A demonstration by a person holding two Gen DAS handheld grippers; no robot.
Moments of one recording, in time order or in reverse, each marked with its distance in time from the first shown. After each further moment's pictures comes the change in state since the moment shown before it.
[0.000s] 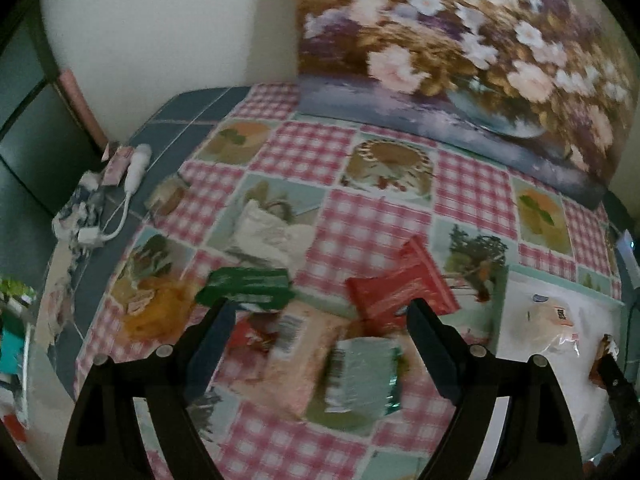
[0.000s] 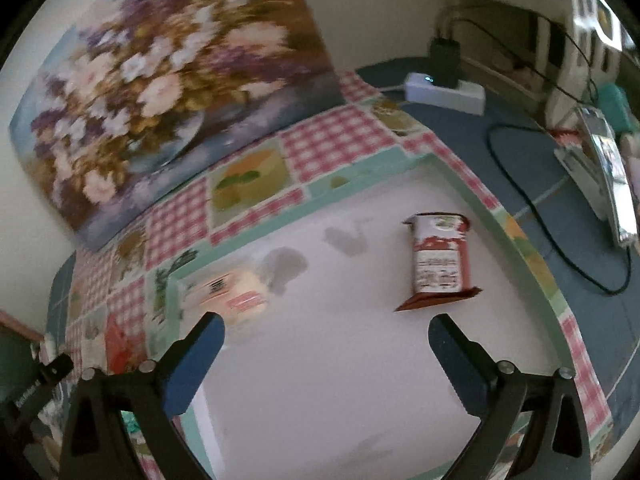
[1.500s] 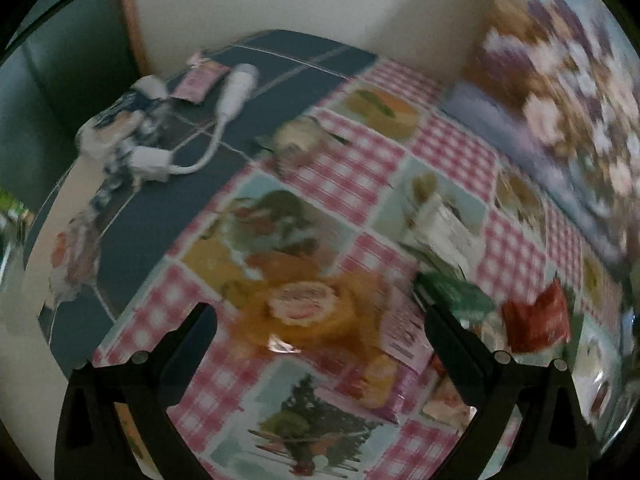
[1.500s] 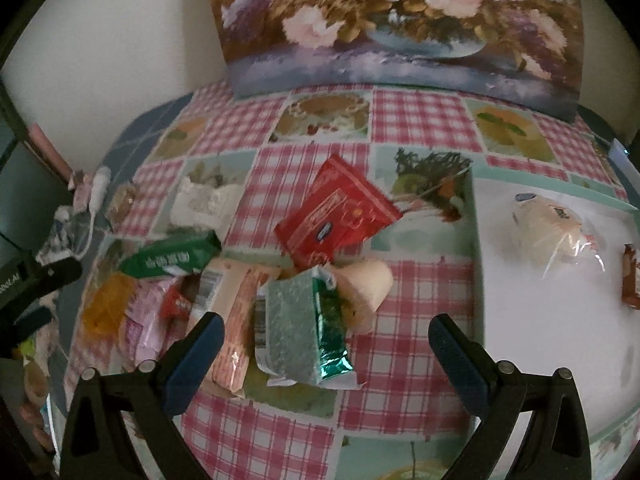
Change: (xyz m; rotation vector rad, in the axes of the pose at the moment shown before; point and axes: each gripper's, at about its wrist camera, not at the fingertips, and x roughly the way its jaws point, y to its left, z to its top) left arm 0.047 0.176 -0.005 -0.220 0.093 -0.038; right arm 0.035 0.208 -0.106 -0.448 0.146 0.158
